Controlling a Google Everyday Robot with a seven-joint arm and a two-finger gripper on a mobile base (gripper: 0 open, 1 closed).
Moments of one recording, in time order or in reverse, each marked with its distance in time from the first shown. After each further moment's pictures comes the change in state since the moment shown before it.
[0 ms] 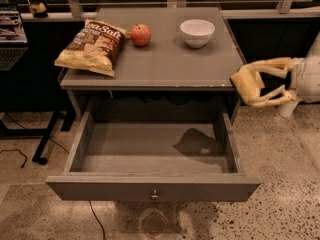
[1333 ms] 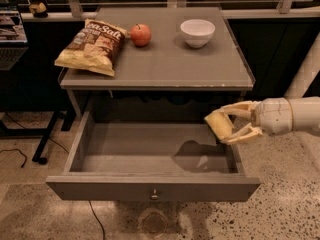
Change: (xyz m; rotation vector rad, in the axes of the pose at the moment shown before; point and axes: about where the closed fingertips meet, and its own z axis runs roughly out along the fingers) arm 0.054 0.102 0.065 -0.179 -0.075 0.260
